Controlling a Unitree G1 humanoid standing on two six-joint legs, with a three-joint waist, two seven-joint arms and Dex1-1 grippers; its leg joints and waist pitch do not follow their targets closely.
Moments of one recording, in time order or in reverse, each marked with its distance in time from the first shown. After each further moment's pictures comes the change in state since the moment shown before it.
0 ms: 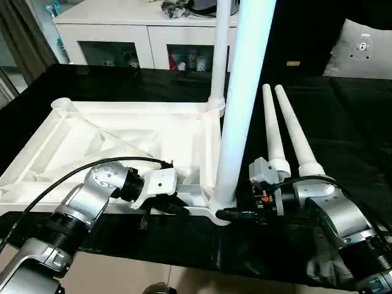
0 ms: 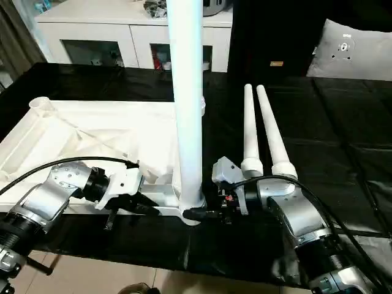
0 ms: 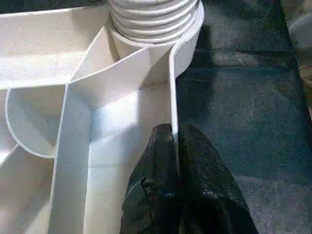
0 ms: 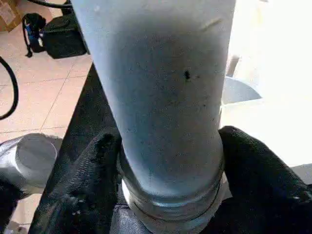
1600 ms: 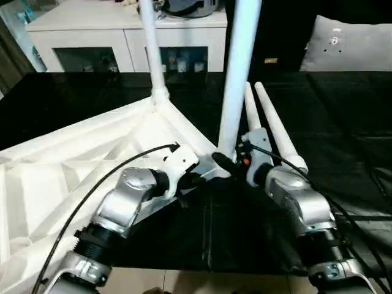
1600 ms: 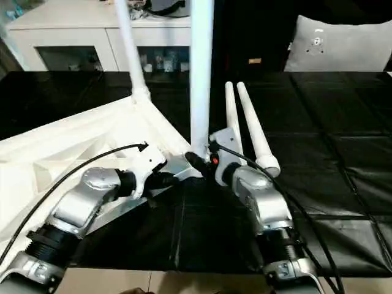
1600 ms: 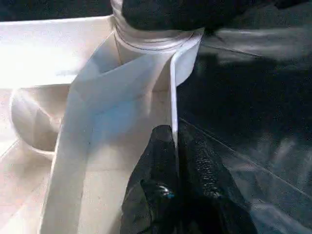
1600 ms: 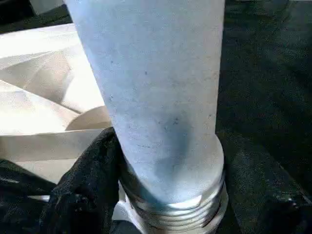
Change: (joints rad) left arm 0.063 -0.289 0.118 -0.190 0.052 0.541 0.589; right arm -0.078 0.339 -0.187 0.102 -0.093 0.164 -0.751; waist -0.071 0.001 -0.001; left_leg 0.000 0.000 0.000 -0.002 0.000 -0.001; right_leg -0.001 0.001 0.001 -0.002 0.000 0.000
